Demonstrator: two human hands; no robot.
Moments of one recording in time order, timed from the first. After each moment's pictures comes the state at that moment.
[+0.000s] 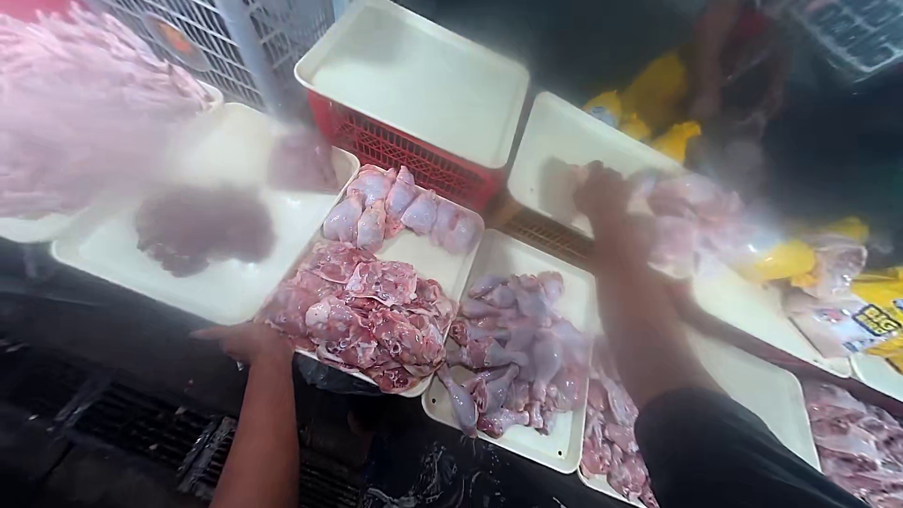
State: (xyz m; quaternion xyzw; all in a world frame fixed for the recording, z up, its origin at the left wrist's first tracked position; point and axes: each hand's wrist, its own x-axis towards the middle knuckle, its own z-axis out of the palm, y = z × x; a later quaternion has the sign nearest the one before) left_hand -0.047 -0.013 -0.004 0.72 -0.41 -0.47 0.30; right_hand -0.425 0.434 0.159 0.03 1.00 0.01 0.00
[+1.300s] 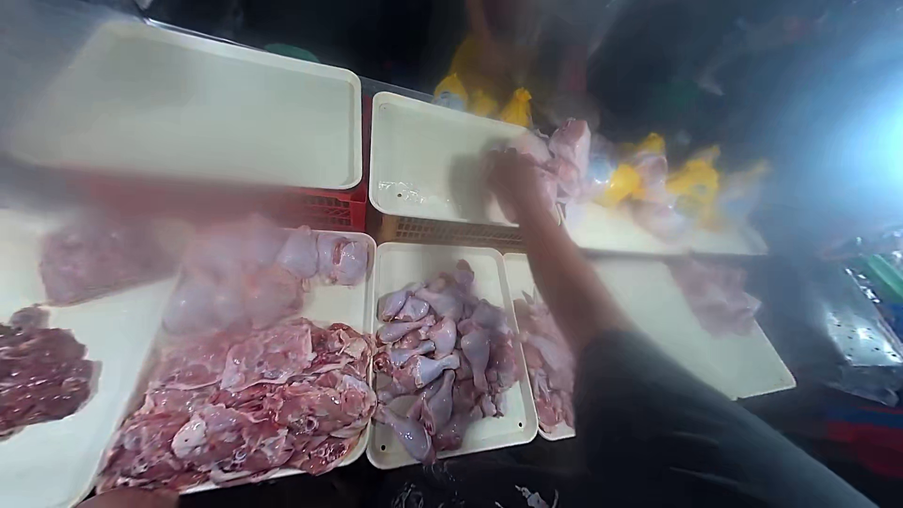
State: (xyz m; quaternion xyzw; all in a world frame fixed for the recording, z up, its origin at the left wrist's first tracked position) left_hand -0.038 0.004 -0.002 0.59 -0.51 -0.56 0.28; right_hand -0.421 0.537 0.183 0.05 1.00 -0.03 -0.01
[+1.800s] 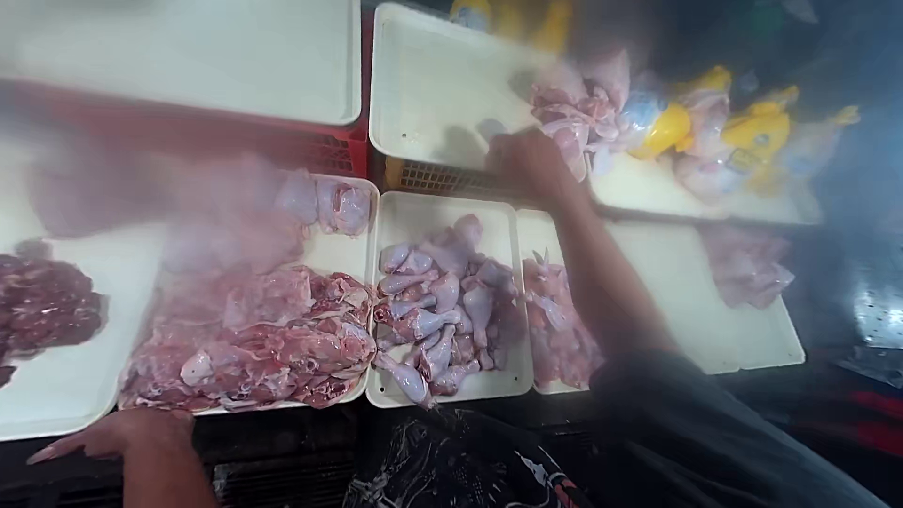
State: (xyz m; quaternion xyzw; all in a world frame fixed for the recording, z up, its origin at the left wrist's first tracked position) left_hand -0.038 -0.004 -0.013 0.59 -0.49 -0.55 0.33; right_hand -0.331 0.520 0.192 -0.16 0.99 -0.04 0.04
